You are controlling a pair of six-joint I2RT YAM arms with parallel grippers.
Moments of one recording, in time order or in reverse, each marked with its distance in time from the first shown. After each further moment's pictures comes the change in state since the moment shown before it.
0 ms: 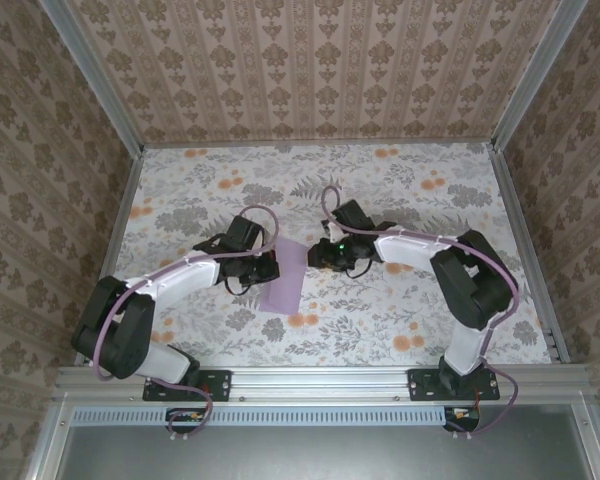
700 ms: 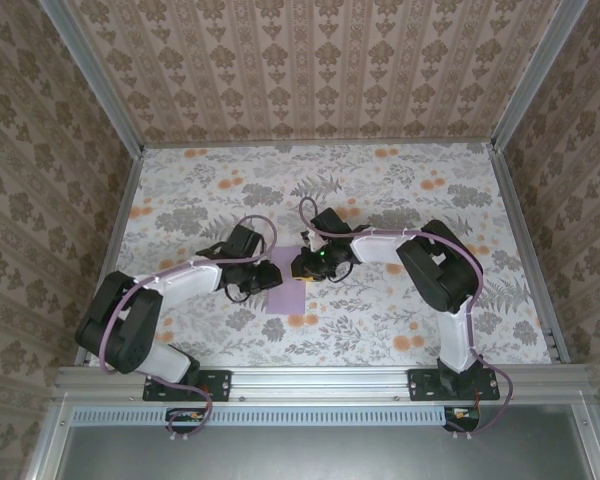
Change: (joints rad) left arm 0.000 0.022 -0.090 0.077 0.035 -0.090; right arm 0.058 0.190 0.105 0.033 -0.082 0.043
